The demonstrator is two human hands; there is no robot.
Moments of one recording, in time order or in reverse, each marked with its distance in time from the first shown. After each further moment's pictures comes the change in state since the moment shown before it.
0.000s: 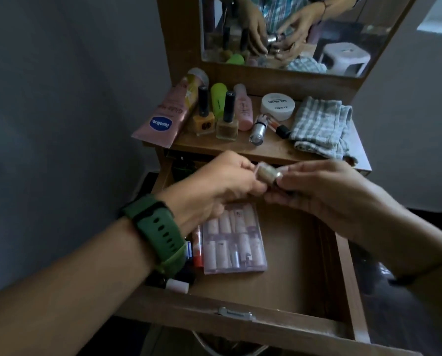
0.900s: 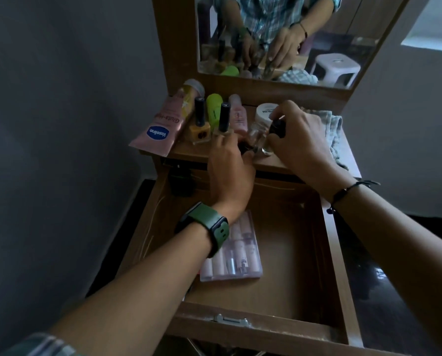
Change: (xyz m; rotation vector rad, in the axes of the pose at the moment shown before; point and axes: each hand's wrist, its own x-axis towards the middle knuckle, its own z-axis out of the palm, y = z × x) left_hand 0.054 -0.013 0.025 0.321 0.803 0.488; right_hand 0.070 -0.028 0.008 -1.159 0.518 -0.702
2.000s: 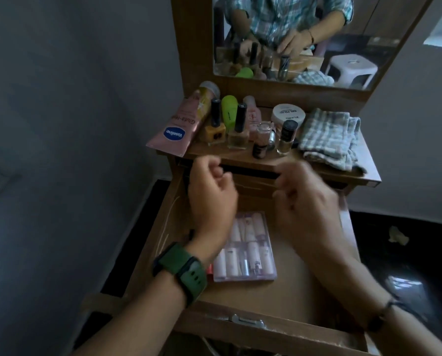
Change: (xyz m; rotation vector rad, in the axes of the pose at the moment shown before) left_hand -0.033 -0.030 -0.035 -0.285 0.041 -0.296; right_hand -0.095 -0.012 0.014 0.214 0.055 -0.110
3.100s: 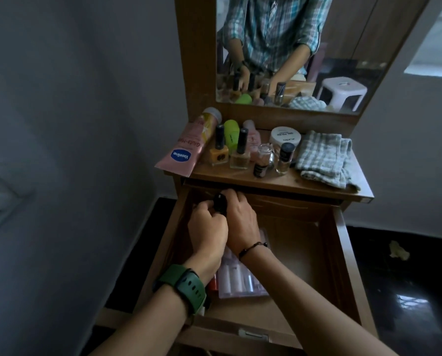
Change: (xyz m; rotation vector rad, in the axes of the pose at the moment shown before) left_hand -0.002 -0.009 -0.010 -0.012 -0.080 -0.447; right_hand 0.022 -0.004 0.110 -0.011 -0.267 0.139
